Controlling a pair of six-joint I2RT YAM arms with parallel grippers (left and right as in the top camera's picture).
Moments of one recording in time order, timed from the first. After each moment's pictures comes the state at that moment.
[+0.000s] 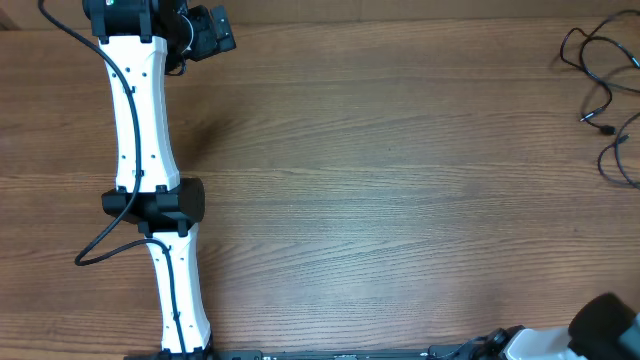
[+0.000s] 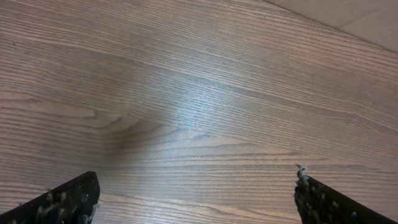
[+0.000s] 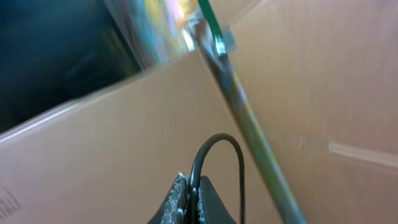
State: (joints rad) left arm -0.01 2.48 3.06 -1.68 0.13 -0.34; right arm -0.80 1.62 2.24 -0.38 -0.31 0.57
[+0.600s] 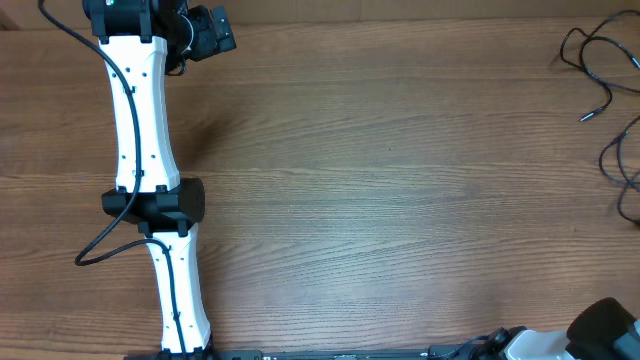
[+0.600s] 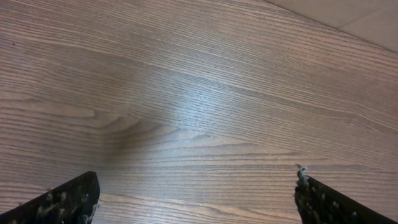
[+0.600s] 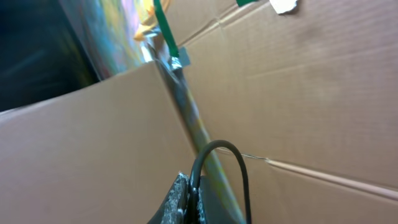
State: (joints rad) left arm -0.01 2.48 3.06 -1.68 0.13 -0.34; right arm -0.84 1.61 2.25 -0.44 -0.18 0.45
